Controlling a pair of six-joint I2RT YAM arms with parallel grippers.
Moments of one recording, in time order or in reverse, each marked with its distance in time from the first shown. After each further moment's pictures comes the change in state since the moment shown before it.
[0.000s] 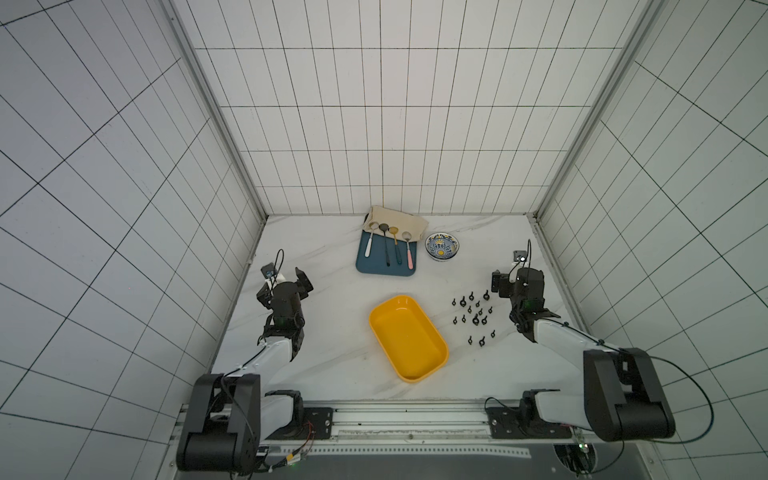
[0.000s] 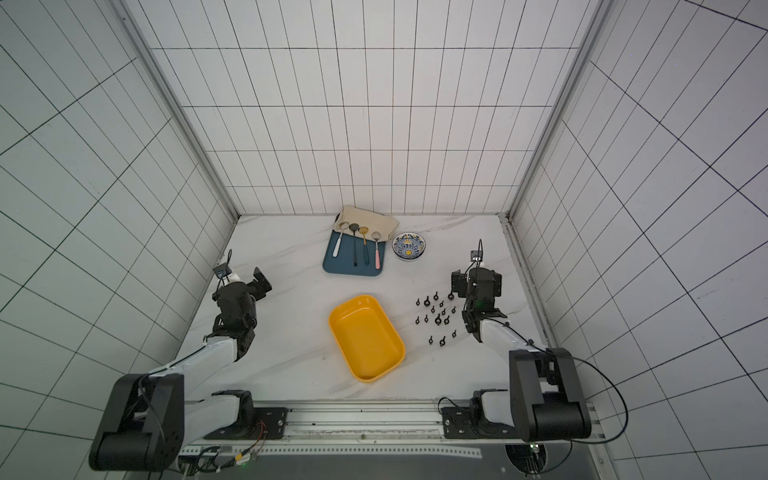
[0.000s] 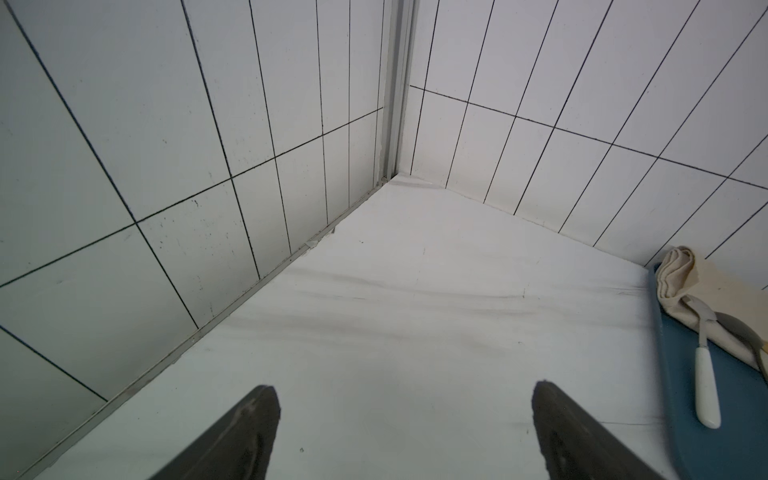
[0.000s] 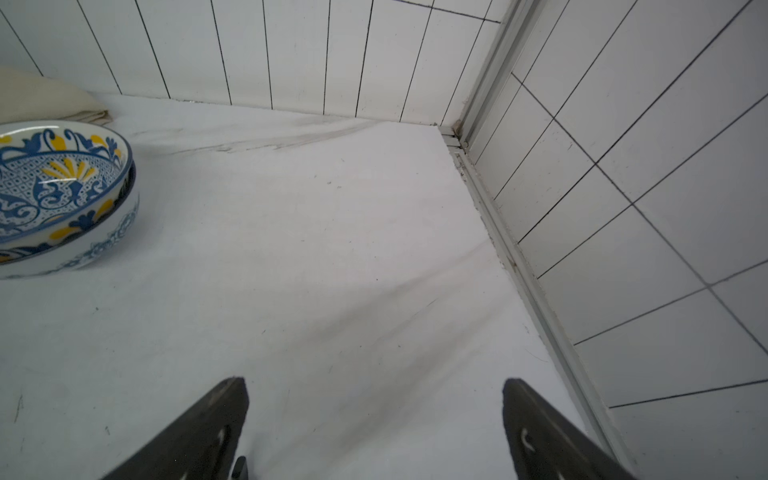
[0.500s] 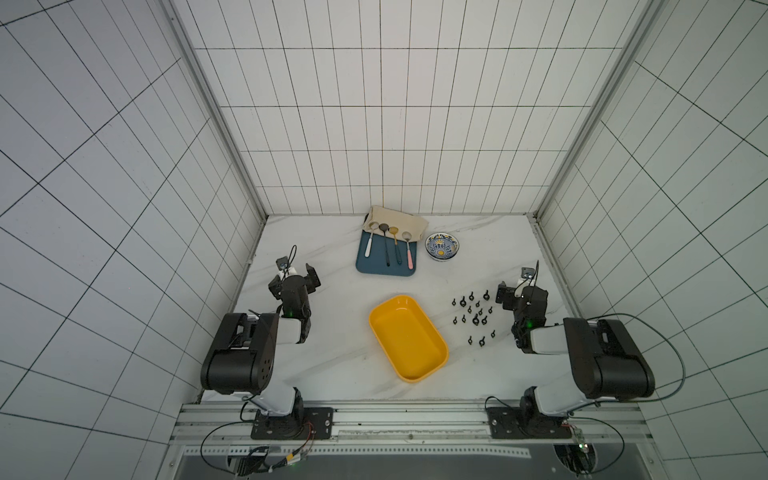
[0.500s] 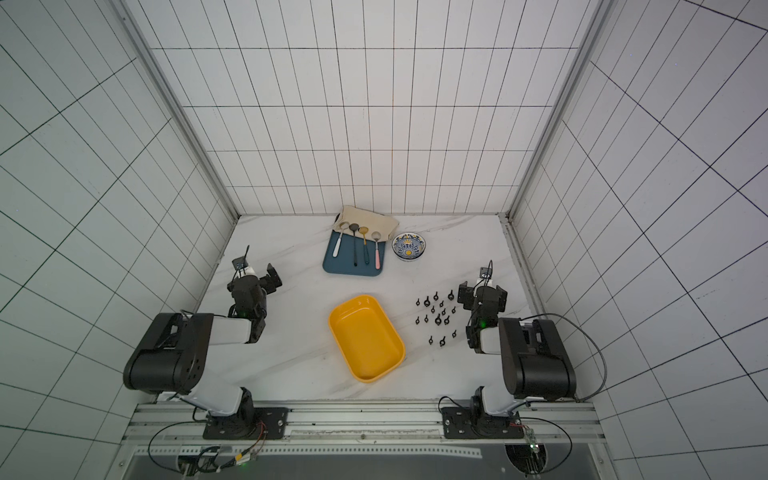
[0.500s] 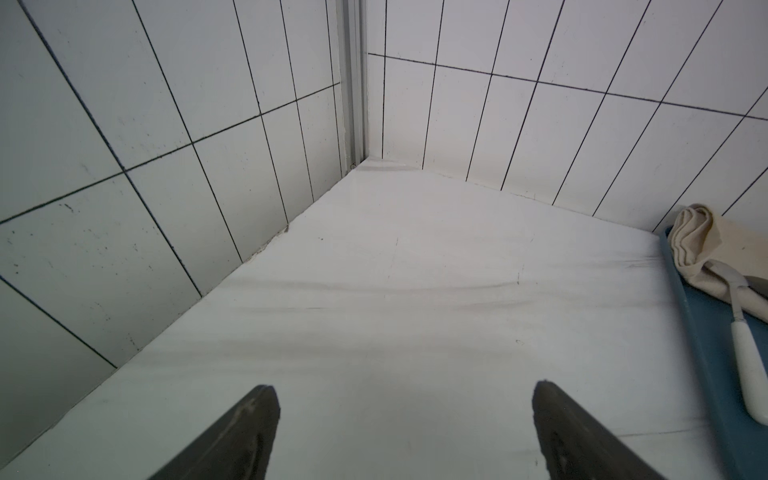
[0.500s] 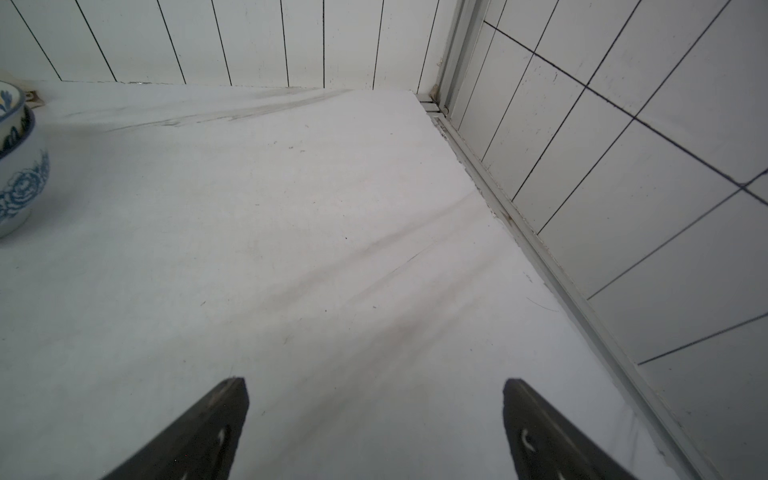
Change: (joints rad) left arm -0.004 0.311 0.098 0.234 0.069 0.082; right arm -0.097 0.192 -0.155 0.414 -0.055 0.051
